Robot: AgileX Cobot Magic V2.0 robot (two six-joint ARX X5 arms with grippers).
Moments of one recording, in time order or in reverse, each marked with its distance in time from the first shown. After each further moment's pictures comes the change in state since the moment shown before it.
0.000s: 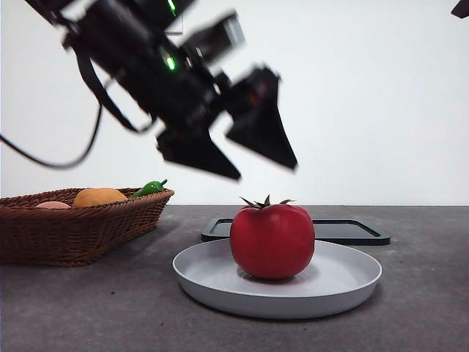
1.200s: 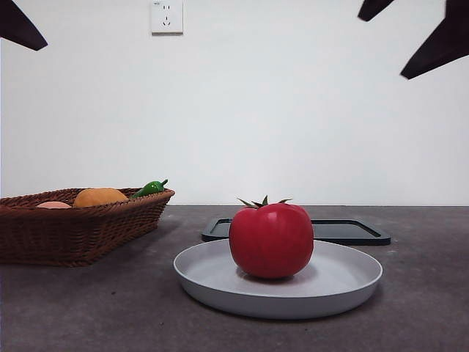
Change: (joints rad) left arm 0.126 -0.729 0.000 -0.877 0.138 -0.094; right arm 0.041 0.216 0.000 0.136 0.045 0.001
